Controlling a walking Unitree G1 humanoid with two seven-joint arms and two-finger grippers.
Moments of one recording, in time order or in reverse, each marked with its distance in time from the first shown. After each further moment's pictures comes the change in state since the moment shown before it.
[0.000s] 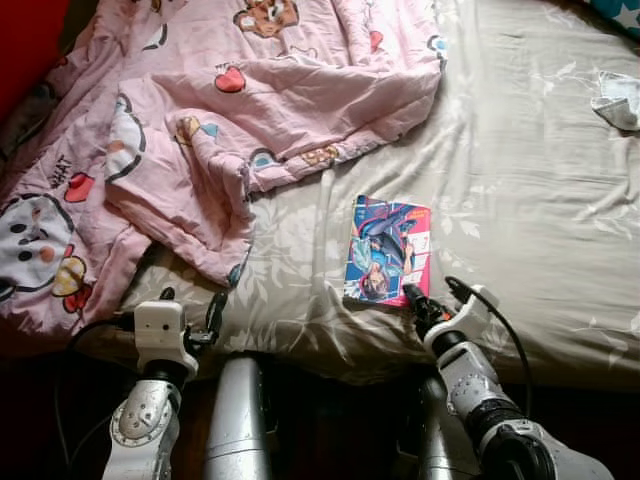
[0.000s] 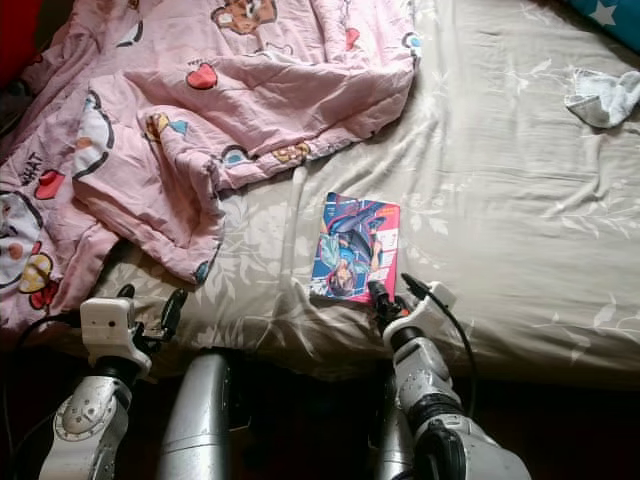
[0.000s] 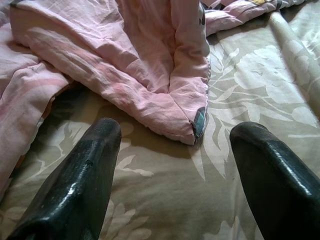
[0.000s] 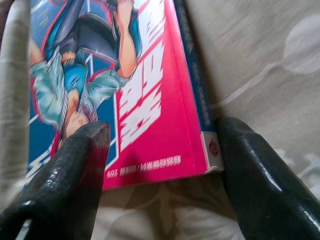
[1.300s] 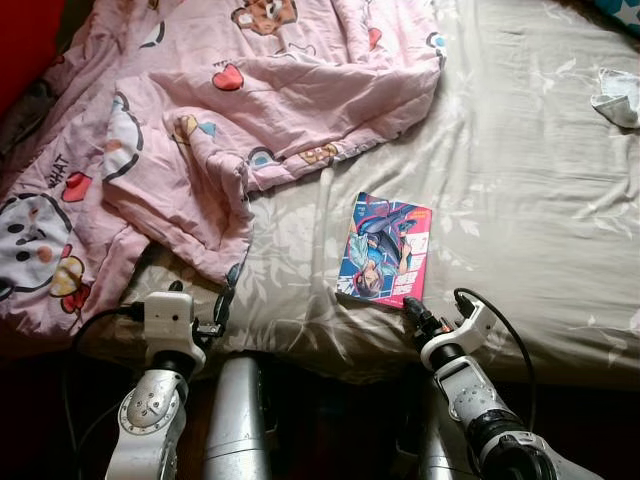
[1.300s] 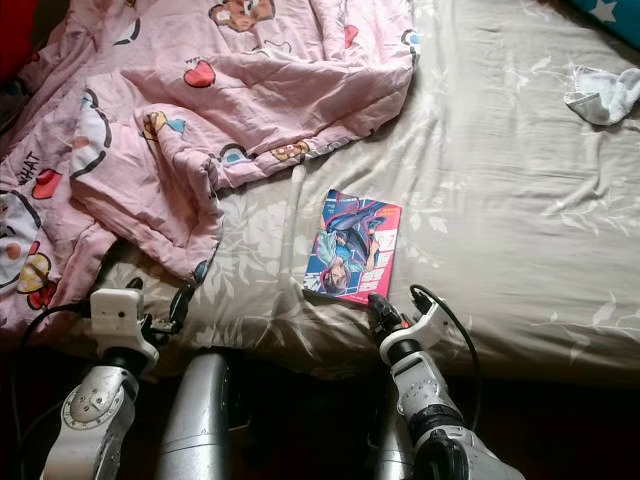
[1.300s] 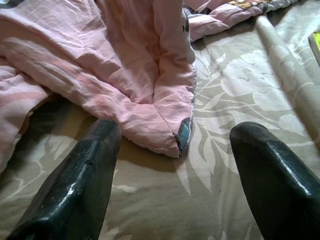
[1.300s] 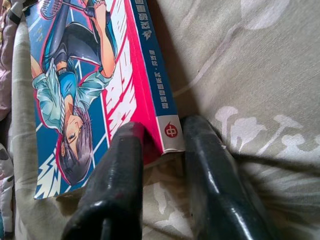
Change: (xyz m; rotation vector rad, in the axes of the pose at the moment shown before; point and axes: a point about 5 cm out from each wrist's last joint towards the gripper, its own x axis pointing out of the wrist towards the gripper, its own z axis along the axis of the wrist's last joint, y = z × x) left arm 0.011 -0.010 0.008 0.005 -0.005 -0.029; right arm -0.007 -0.009 -0.006 0.190 -0.007 0.028
